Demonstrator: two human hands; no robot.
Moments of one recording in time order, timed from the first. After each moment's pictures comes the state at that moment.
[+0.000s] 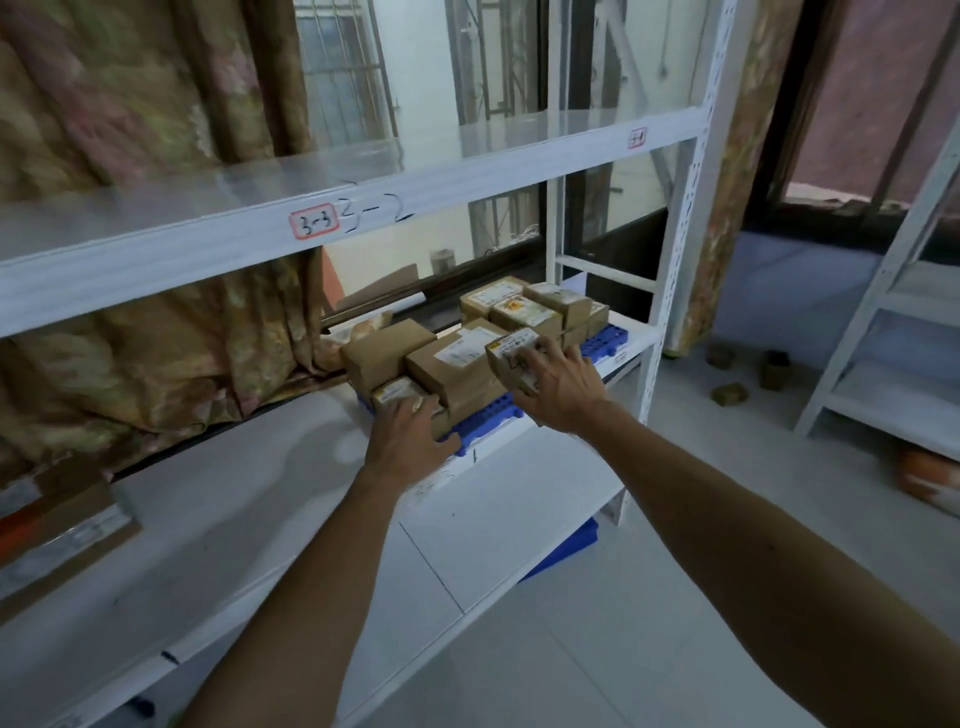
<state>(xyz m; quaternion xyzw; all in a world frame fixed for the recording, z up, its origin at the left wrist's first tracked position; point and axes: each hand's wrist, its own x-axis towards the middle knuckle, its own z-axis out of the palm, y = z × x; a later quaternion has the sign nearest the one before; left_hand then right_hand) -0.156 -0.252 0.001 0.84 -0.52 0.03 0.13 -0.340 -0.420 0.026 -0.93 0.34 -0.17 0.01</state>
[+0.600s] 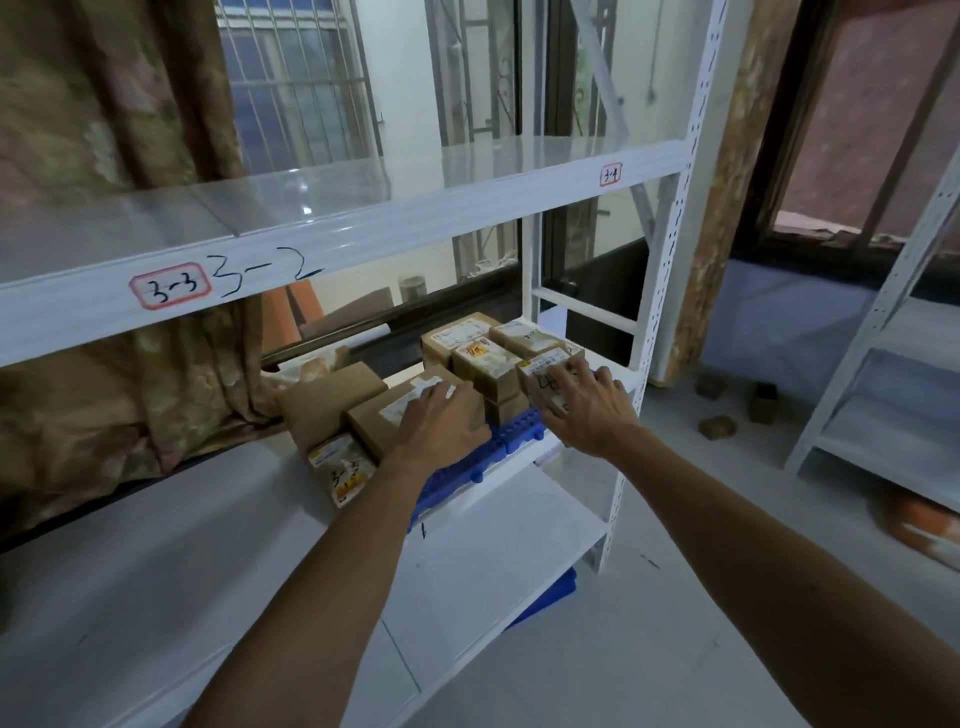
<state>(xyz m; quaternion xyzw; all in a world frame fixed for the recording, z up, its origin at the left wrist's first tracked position) -0.172 -0.443 0.021 0.82 -0.56 0.02 0.10 -0.372 -0.574 0.018 -0.91 0.38 -0.15 0.00</state>
